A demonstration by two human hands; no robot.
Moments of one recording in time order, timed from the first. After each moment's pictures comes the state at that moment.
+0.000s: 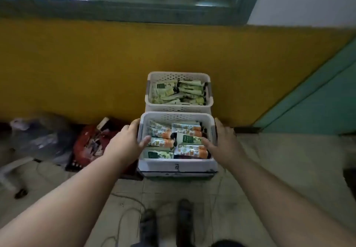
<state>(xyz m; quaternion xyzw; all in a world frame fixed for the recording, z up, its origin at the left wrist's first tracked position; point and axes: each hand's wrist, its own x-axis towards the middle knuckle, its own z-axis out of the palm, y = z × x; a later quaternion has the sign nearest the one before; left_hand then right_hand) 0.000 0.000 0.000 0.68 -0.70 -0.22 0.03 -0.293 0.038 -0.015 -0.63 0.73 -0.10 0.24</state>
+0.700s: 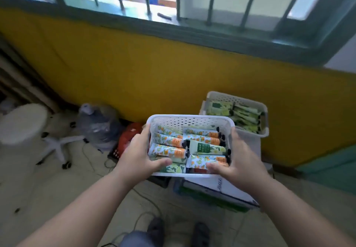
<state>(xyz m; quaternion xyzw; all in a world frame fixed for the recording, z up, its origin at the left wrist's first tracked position) 0.106 0.065 0.071 0.68 -0.60 -0.34 0.25 -0.175 0.031 0.079 -0.73 0.61 -0.07 0.28</state>
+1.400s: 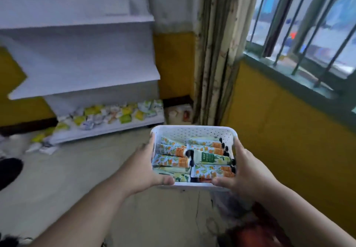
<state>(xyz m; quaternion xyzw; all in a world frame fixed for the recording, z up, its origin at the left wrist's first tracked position) 0.601 0.268 0.171 0.89 -0.25 -0.17 0.34 0.465 0.013 0.184 -0.94 0.18 0.02 0.28</state>
